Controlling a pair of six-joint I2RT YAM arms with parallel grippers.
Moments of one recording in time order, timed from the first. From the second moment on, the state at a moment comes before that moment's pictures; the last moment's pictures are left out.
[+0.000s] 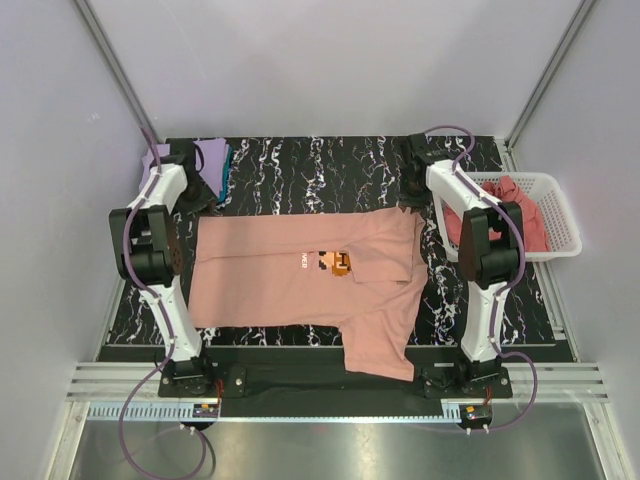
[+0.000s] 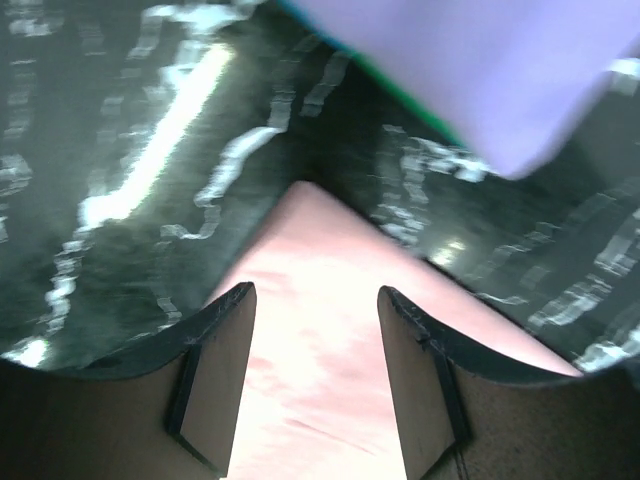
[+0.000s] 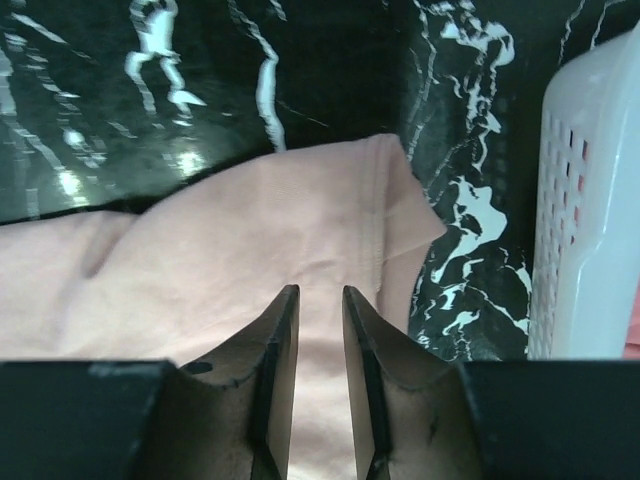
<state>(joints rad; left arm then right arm) 0.11 2.03 1.64 -0.83 -0.16 -0.58 0.25 2.06 1.71 -0.79 0.15 0.37</state>
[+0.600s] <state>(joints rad) 0.10 2.06 1.52 -0.66 0.04 -0.60 0.23 2.09 1.63 -0.84 0.17 0.42</state>
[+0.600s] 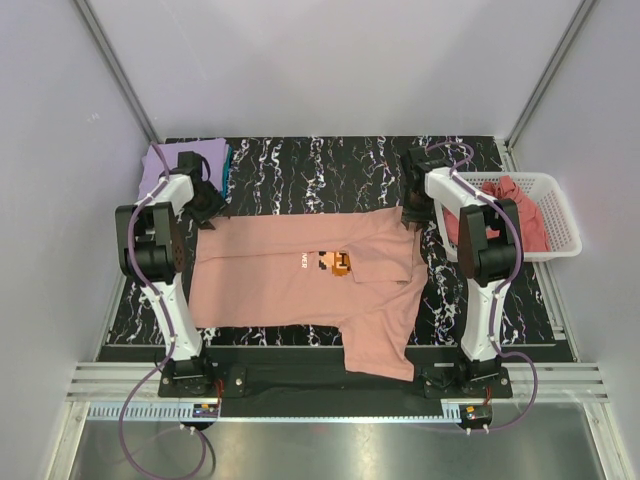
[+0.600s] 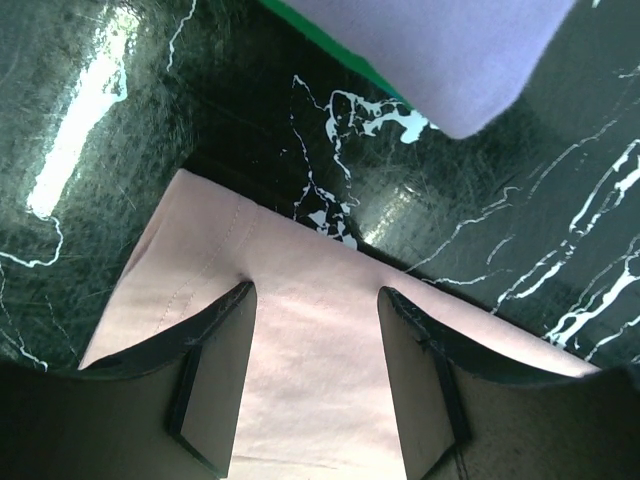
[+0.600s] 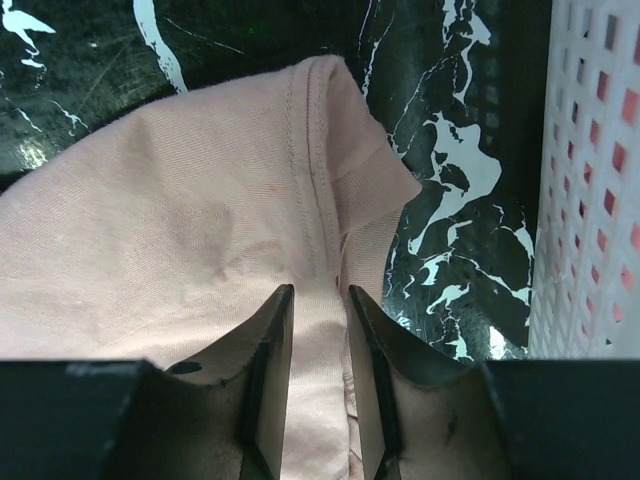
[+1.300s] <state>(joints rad) 0.10 2.07 1.52 -0.66 0.04 -0.61 0.21 2.09 1.58 -0.80 0.15 0.44</state>
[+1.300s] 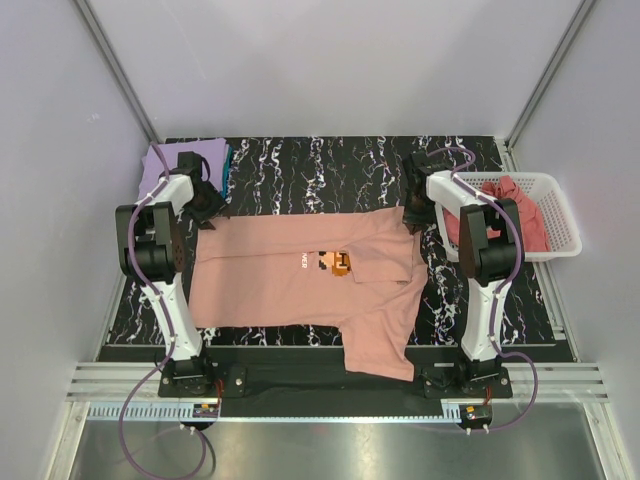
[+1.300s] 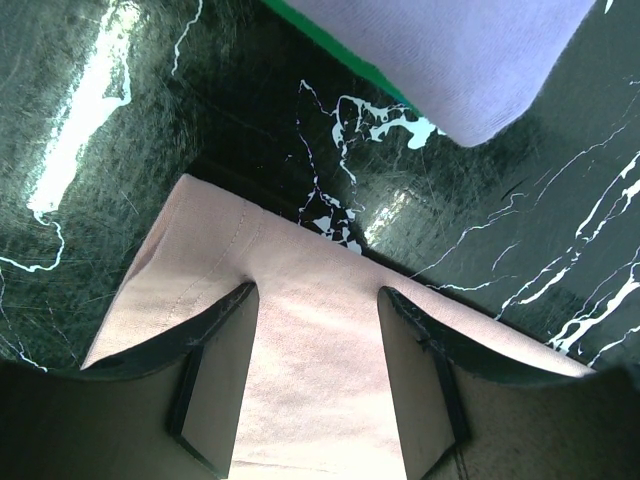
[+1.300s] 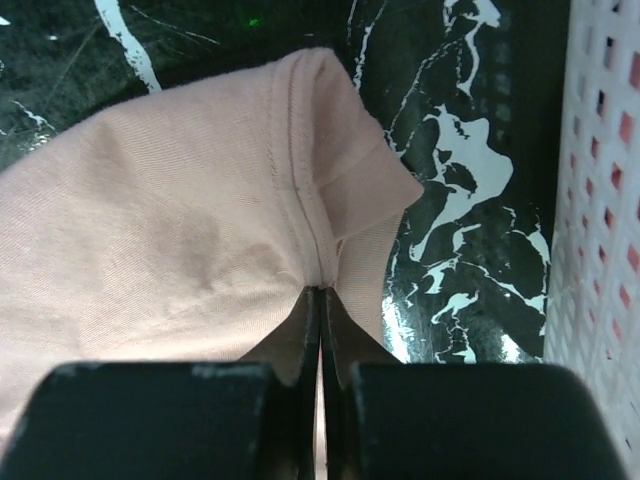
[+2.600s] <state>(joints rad) 0.10 2.08 1.52 -0.66 0.01 -0.62 0.20 1.96 1.46 -0.88 0.14 0.34</state>
